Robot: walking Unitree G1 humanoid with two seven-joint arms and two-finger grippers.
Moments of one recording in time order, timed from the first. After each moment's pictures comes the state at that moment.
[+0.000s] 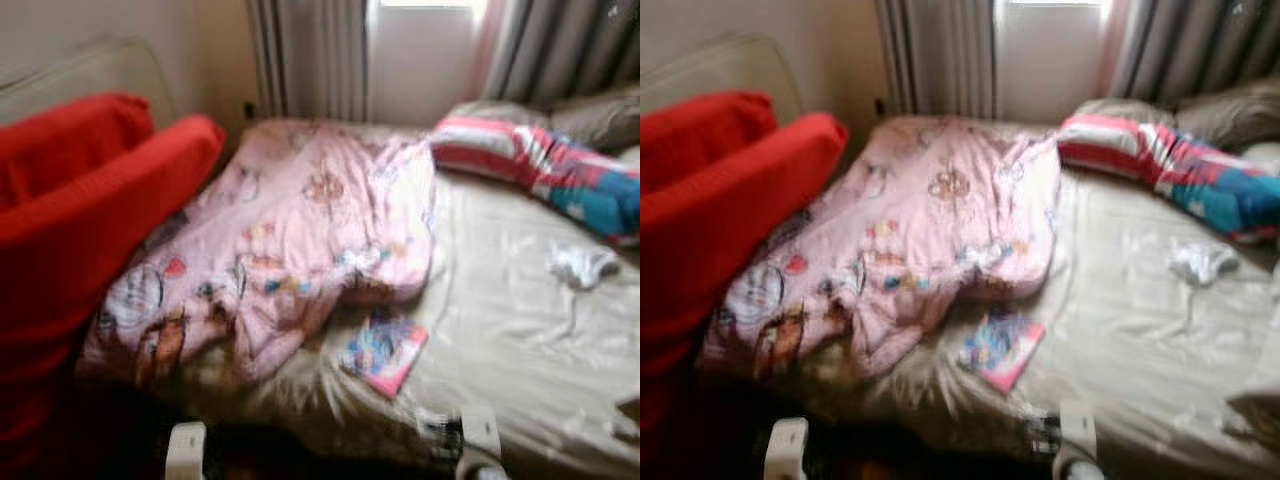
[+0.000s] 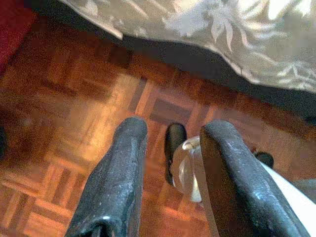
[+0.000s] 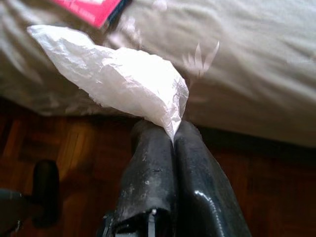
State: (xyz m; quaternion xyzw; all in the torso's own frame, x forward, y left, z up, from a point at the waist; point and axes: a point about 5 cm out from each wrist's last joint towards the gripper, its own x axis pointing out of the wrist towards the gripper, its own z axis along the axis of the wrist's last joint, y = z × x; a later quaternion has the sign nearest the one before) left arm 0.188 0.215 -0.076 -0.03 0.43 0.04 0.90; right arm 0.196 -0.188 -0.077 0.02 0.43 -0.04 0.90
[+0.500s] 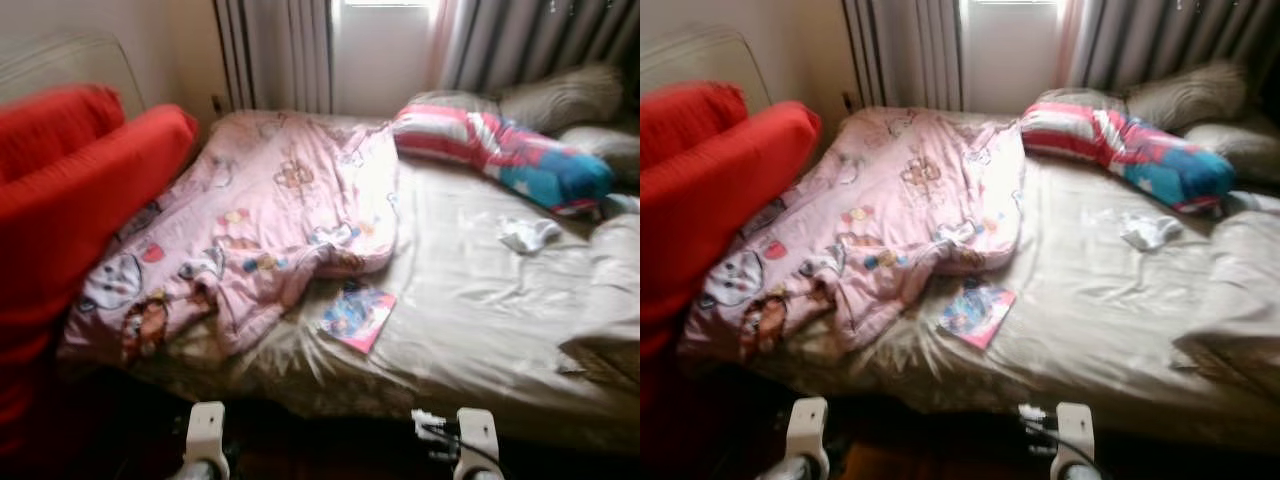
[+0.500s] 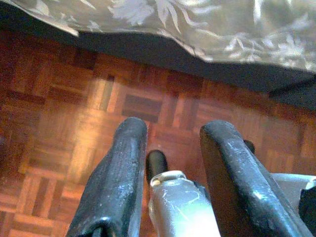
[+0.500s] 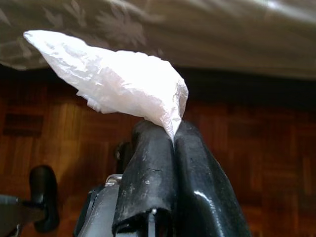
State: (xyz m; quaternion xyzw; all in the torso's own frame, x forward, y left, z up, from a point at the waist) left arm 0.212 0.197 -0.067 -0.03 0.41 0.03 0.91; right arm 0.190 -0.188 -0.081 0.02 0.44 -0.05 0.89
